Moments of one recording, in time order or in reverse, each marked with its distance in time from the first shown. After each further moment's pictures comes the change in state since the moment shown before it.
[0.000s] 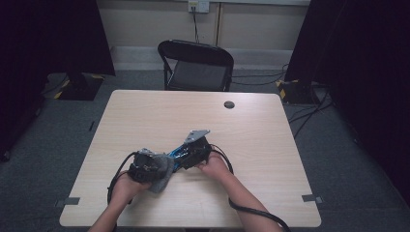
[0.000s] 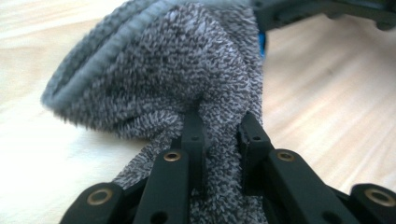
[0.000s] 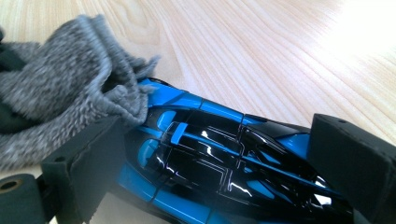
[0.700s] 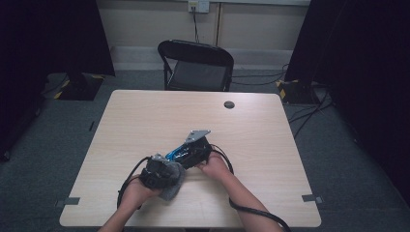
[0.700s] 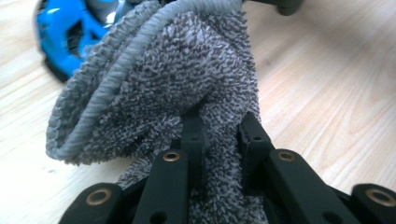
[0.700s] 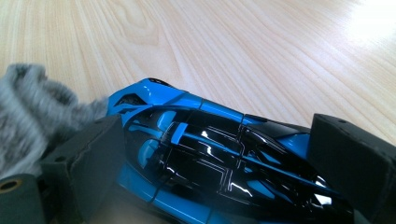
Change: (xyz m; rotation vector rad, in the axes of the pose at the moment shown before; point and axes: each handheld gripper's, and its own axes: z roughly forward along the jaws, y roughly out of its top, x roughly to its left) left arm -0.035 0.003 0.014 0.021 -0.073 0.075; right arm -0.001 -0.001 0.000 -0.007 -0.001 0.002
